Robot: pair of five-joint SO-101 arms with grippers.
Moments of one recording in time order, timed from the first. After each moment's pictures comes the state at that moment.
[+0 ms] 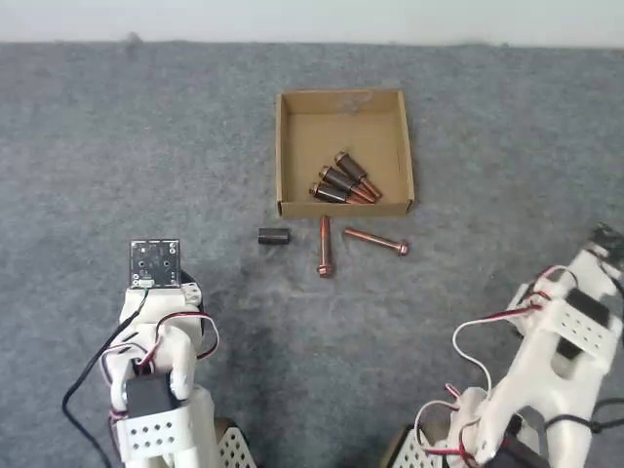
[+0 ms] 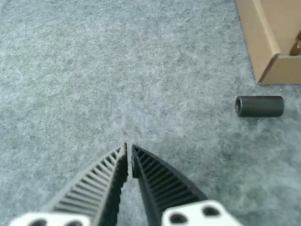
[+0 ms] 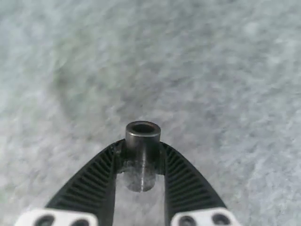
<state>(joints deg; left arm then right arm) -17.1 -102.8 97.5 58.9 -4.0 33.1 -32.8 61.7 52.0 -0.8</state>
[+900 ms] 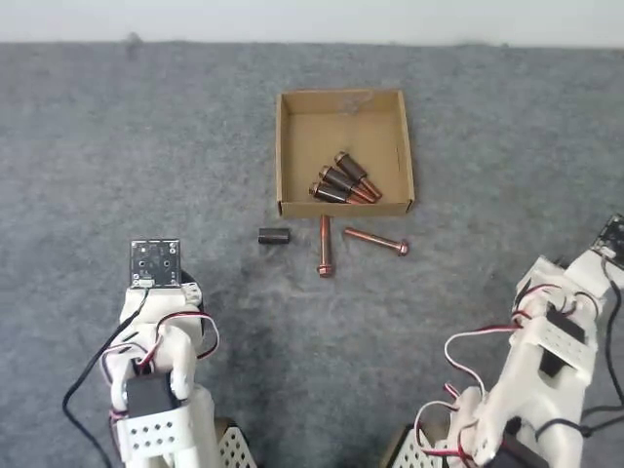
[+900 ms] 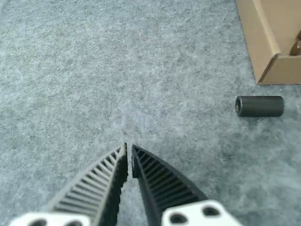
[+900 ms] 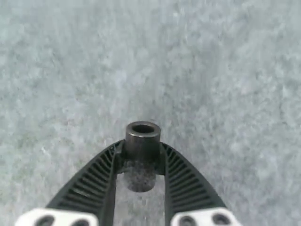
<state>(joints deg) -17.1 -102.8 97.5 58.9 -4.0 31.4 -33.1 74.2 10.6 -3.6</state>
